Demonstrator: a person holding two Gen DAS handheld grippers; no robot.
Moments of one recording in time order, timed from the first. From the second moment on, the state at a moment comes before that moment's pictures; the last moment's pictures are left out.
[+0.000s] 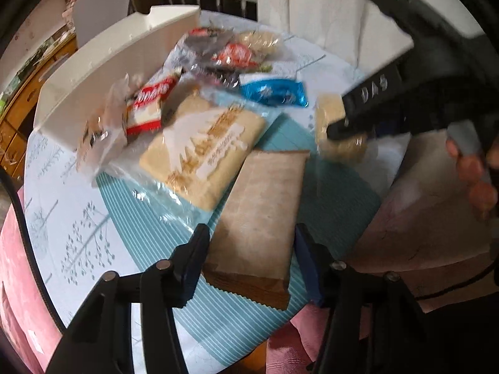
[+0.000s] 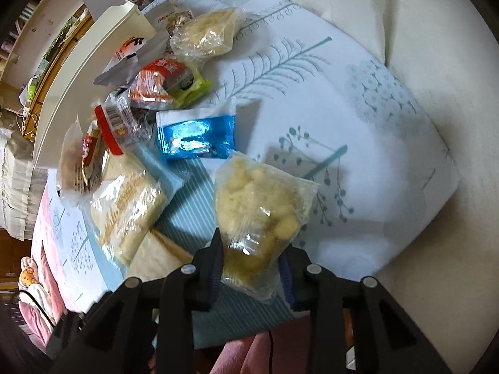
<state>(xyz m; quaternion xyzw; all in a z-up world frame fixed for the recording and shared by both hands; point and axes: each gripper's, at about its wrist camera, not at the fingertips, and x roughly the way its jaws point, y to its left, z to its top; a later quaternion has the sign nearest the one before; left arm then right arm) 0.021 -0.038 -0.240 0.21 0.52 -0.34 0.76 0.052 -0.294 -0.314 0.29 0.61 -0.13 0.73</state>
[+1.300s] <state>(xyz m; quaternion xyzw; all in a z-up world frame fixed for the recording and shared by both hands) 0.056 -0.101 -0.300 0.27 0.62 -0.38 0.63 0.006 -0.339 -0.270 0.34 0.60 -0.15 0.71</state>
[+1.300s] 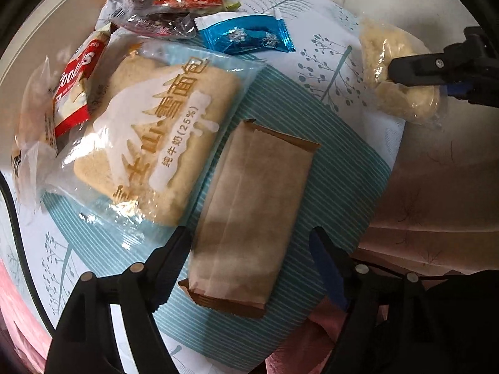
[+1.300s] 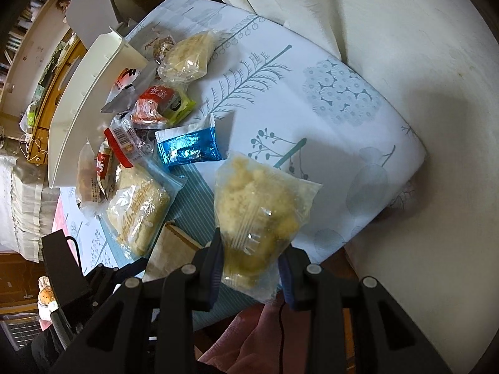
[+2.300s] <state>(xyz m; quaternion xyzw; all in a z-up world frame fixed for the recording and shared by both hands) 0.118 -0.176 -0.196 0.25 0.55 -0.43 0.67 0.052 -0.364 -0.204 0.33 0.57 -0.12 0.75</state>
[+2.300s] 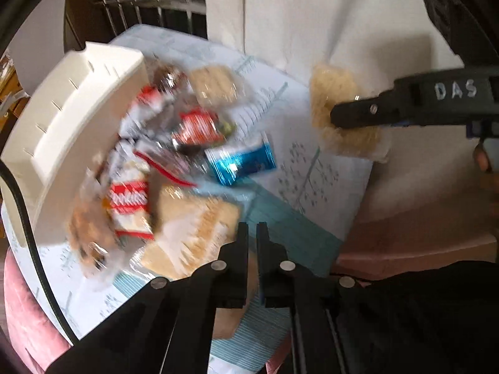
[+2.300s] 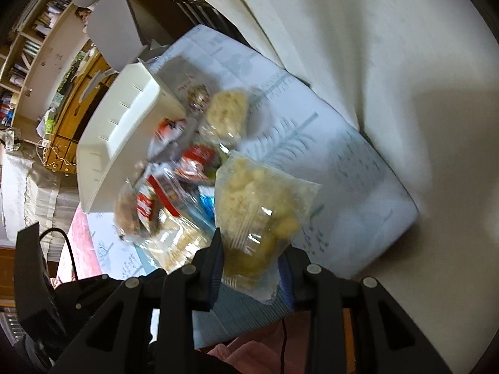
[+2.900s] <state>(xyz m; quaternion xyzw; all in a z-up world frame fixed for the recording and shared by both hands) 0.136 -0.107 -0.195 0.20 0.59 -0.34 0.71 0.061 -0.340 -0.194 0.31 0.57 -0.09 0.76</state>
